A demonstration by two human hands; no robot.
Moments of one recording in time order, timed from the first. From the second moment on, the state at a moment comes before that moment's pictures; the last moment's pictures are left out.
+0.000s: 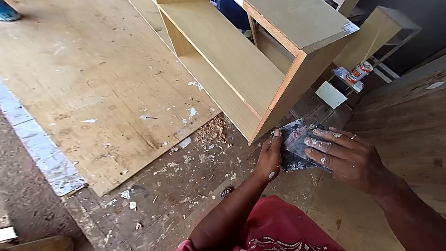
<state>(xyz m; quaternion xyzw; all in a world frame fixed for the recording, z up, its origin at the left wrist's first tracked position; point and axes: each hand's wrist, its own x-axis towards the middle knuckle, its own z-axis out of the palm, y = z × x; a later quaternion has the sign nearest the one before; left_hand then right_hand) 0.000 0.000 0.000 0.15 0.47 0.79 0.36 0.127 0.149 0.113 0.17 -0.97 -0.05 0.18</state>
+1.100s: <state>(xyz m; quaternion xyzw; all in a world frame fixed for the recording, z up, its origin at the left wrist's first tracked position) 0.009 0.020 -0.016 0.18 0.51 0.82 0.19 0.123 0.116 0.110 0.01 -0.90 0.29 0.34</state>
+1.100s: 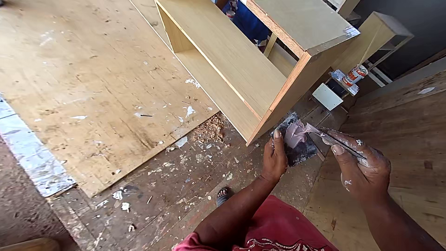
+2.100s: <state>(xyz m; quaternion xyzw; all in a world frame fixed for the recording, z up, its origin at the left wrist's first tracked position) 0.012 0.045 -0.008 0.26 0.37 0.85 0.26 0.159 0.158 0.066 -0.14 -0.93 0.24 0.24</state>
